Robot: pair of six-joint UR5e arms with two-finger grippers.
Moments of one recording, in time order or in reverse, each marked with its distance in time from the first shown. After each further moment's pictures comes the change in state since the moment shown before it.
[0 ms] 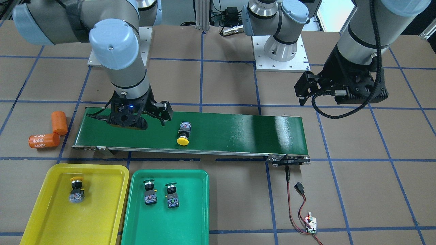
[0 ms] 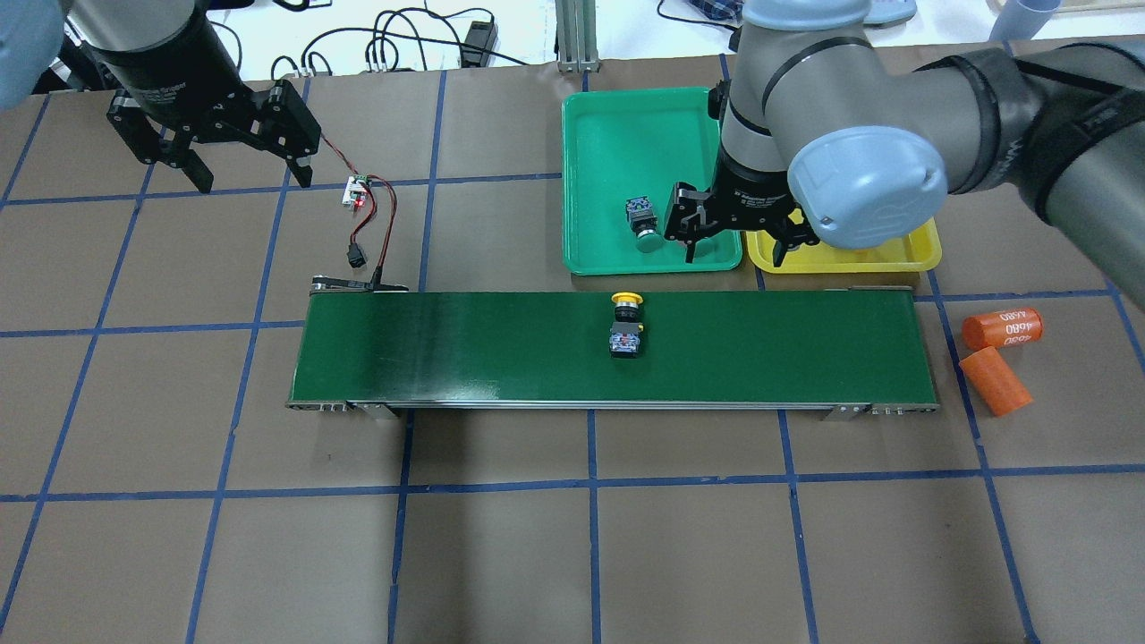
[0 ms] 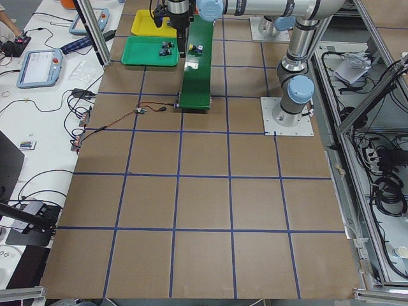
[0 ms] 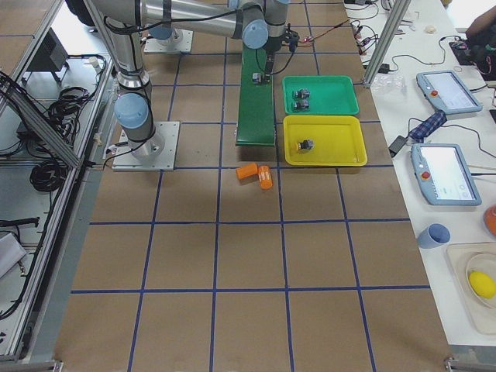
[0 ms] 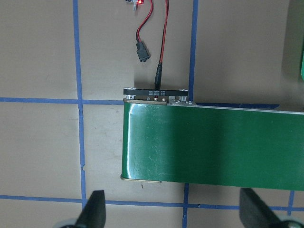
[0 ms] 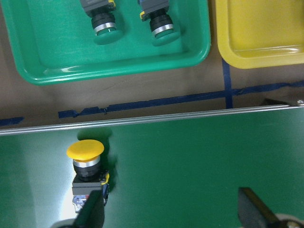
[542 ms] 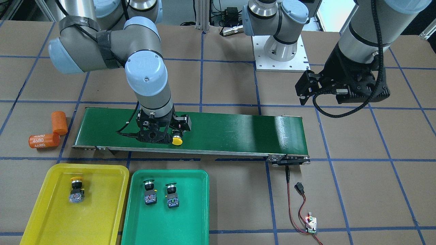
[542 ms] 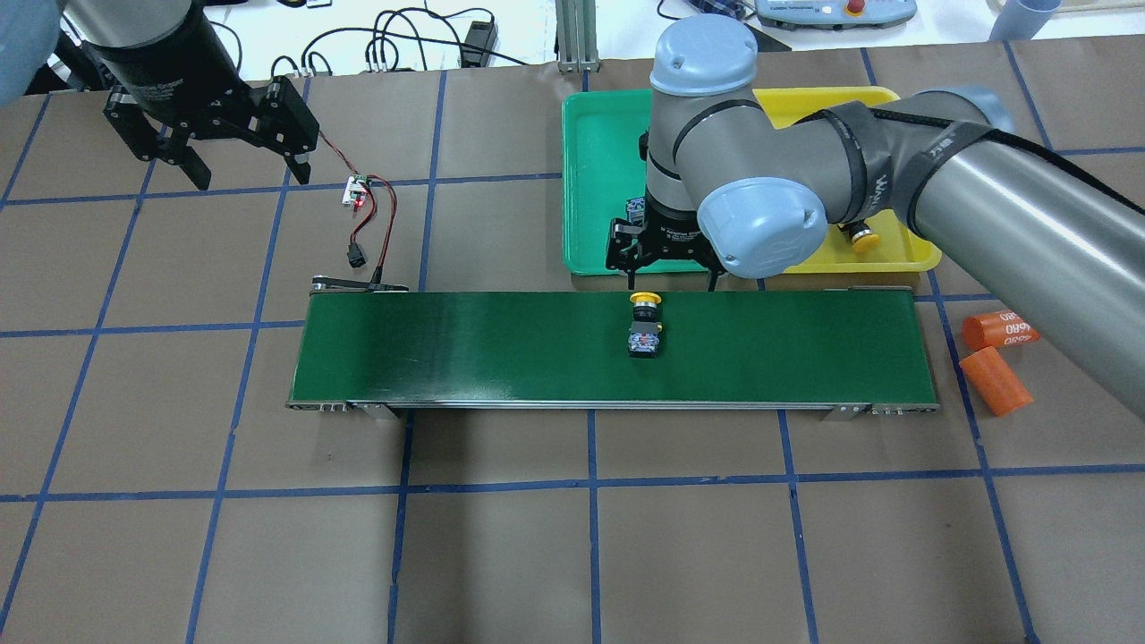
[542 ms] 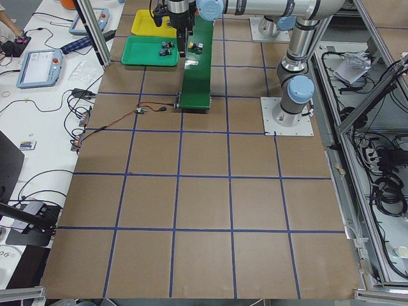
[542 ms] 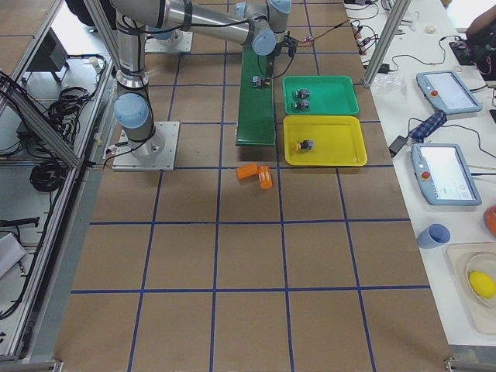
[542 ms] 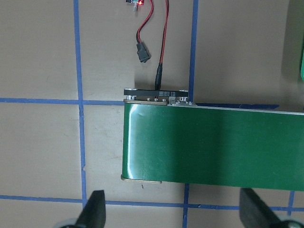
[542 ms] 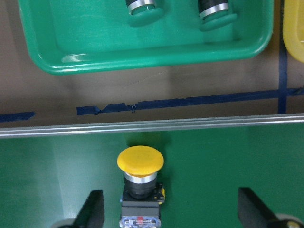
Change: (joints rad) left arm 0.001 0.000 0.006 0.000 0.000 0.000; right arm 0.049 0.098 0.001 -0.062 0.033 0.014
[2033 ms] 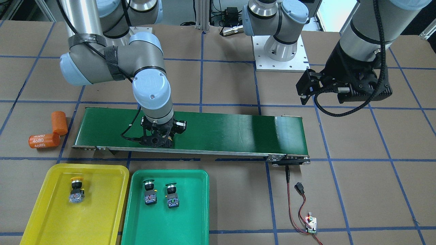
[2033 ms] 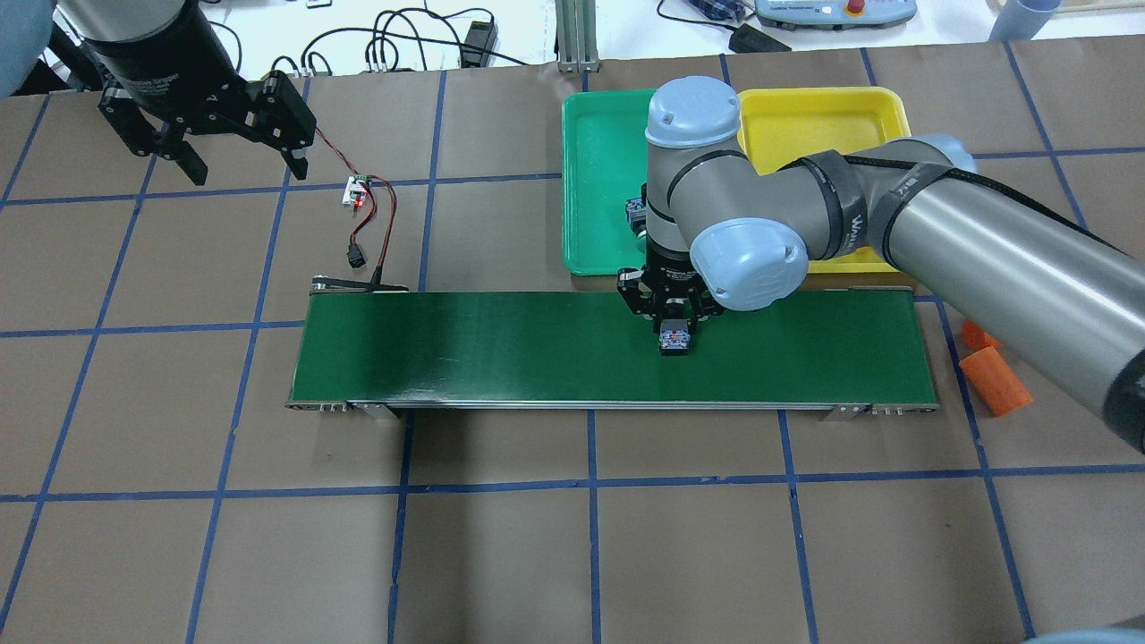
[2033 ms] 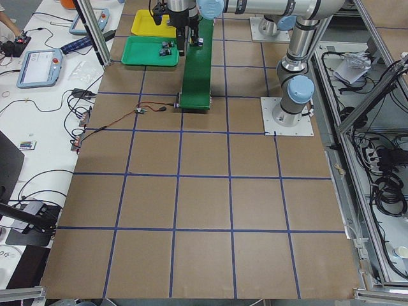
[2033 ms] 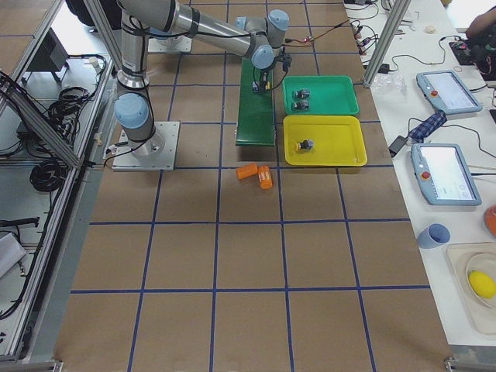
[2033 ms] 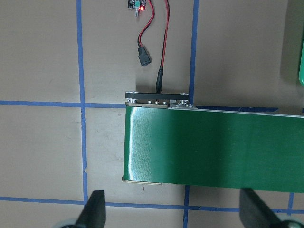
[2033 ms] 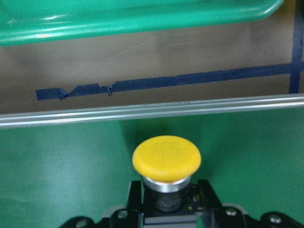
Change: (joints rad) left arm 0.000 0.002 0.006 0.000 0.001 0.000; right arm -0.008 0.020 0.064 -0.017 -0.028 0.010
